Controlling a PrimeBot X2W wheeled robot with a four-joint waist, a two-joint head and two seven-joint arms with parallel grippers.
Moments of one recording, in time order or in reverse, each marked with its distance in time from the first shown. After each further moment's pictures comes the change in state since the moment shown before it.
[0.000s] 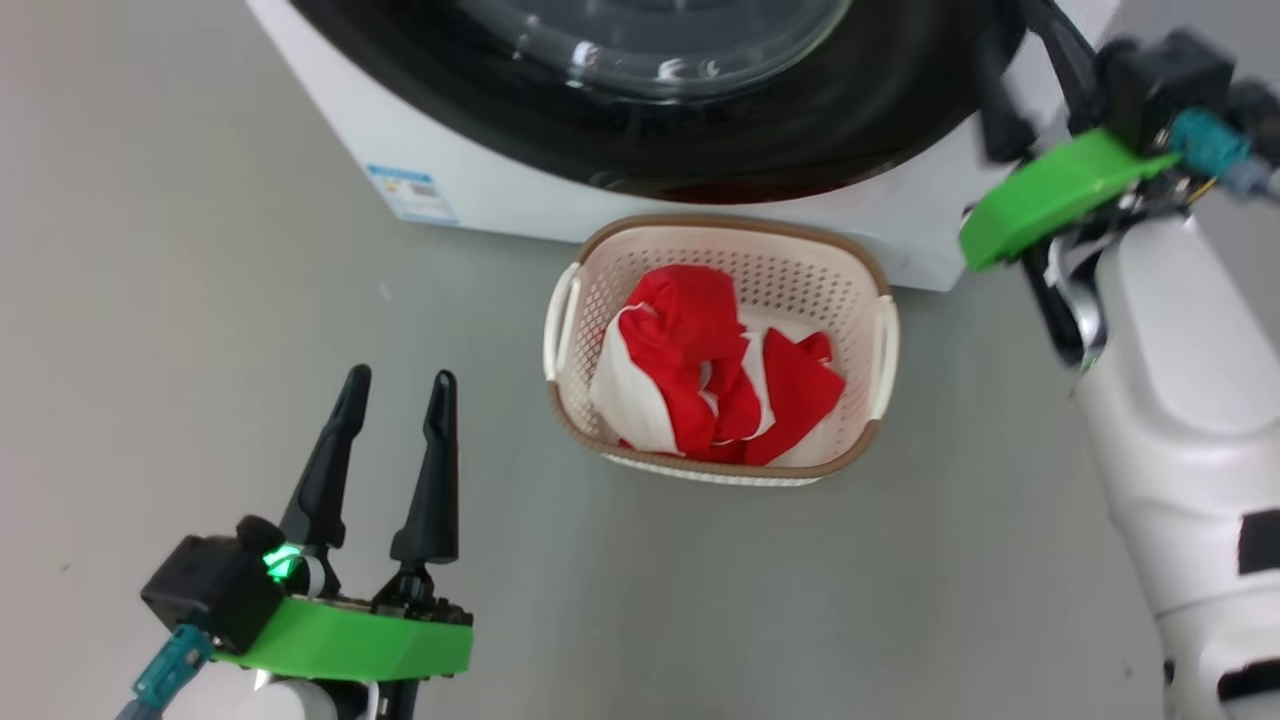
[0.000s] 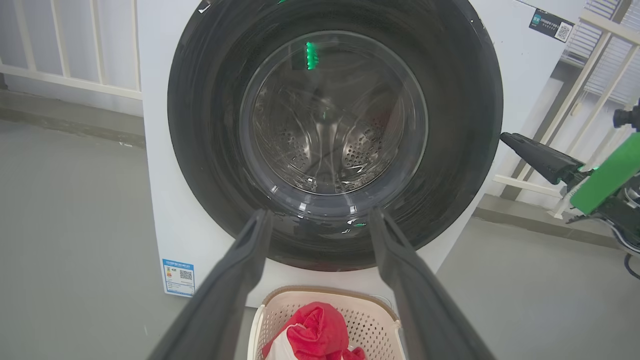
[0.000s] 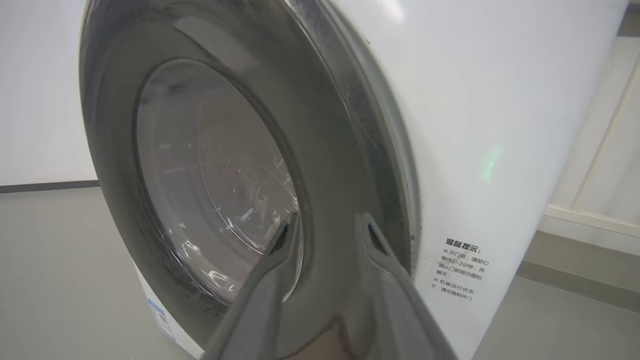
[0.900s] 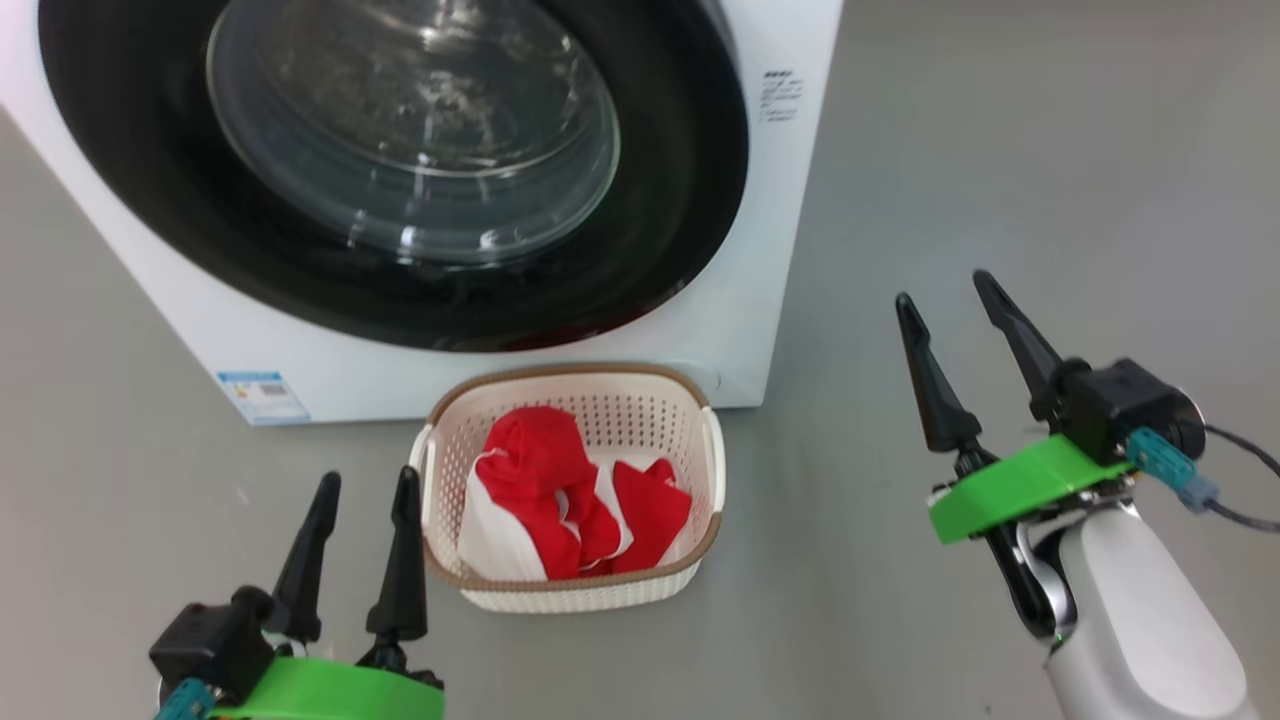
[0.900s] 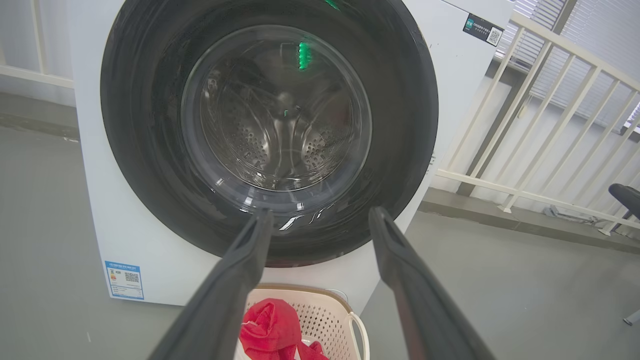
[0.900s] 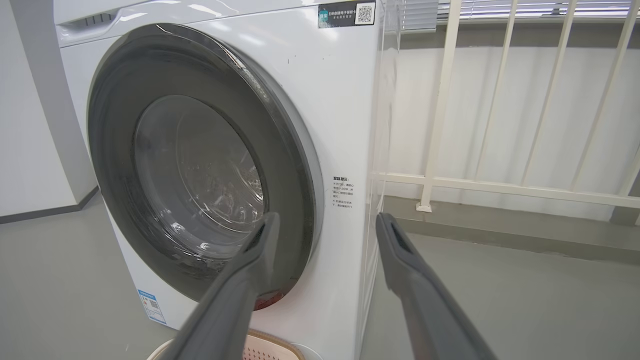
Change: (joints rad) left arm 0.094 0.004 0.044 0.123 -0.011 0.044 -0.001; right arm 0.520 0.036 0.003 -0.340 0.097 0.000 0.000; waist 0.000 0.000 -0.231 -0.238
